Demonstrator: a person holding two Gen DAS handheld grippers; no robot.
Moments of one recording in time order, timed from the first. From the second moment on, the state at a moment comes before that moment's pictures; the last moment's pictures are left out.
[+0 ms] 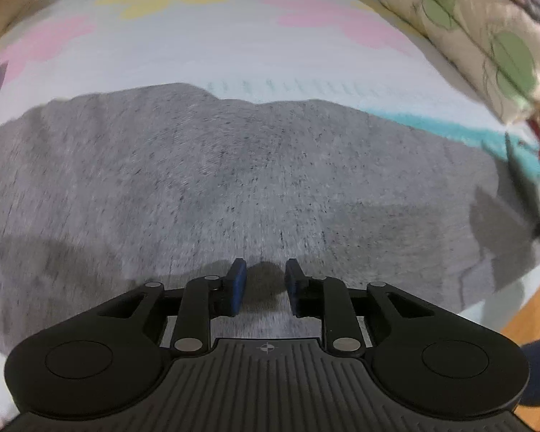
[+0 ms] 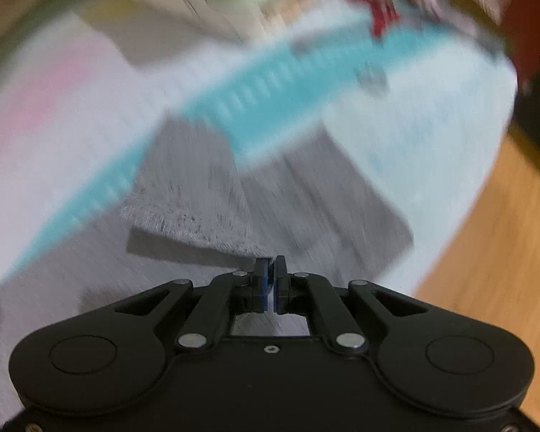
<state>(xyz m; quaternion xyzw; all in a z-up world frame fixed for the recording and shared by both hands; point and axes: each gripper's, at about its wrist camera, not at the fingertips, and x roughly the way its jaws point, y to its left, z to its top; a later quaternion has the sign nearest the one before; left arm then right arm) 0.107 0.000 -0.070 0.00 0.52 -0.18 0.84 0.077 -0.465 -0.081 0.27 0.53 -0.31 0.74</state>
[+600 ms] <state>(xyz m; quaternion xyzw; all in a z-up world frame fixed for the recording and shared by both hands) 0.091 0.080 -0.073 -0.18 0.54 -0.04 0.82 0.077 -0.455 -0.087 0.26 0.54 -0.30 0.75</state>
